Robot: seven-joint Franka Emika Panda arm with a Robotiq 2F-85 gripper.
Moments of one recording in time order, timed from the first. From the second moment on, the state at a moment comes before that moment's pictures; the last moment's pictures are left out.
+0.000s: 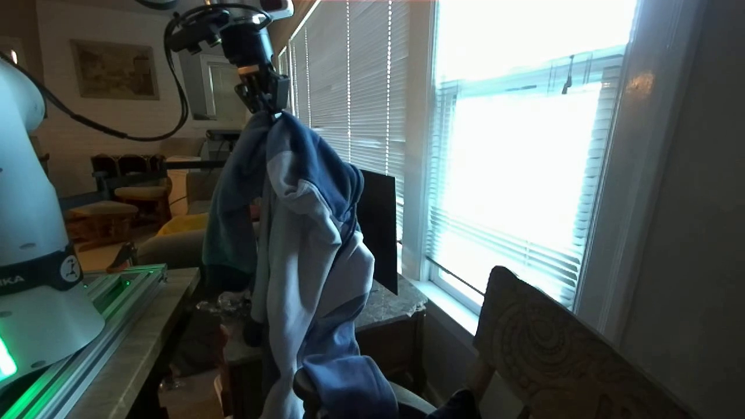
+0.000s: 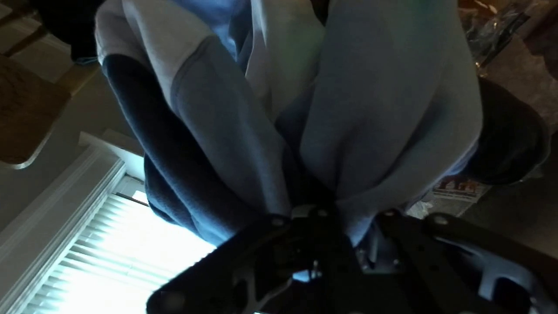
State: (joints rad) arm 0.34 -0.83 0.04 -2.79 0.03 2.23 -0.30
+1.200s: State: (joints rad) arm 0.73 -0.64 0.39 -2.50 0.05 2.28 -0.31
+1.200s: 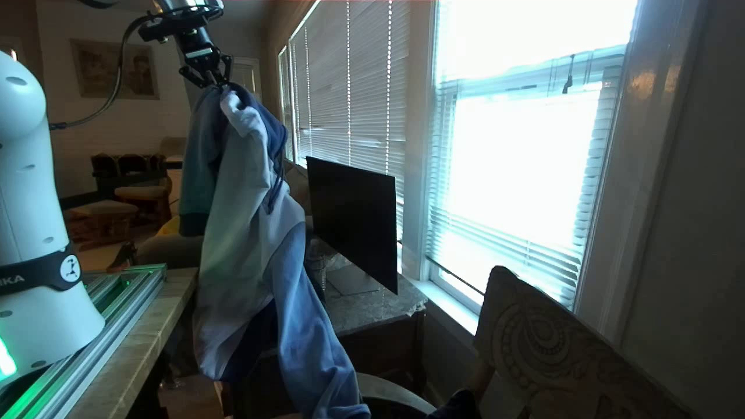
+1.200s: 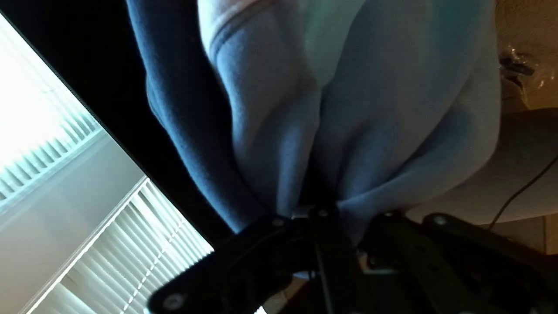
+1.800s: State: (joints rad) arm 0.71 -0.57 0.45 -2.48 -0.02 2.39 -0.22
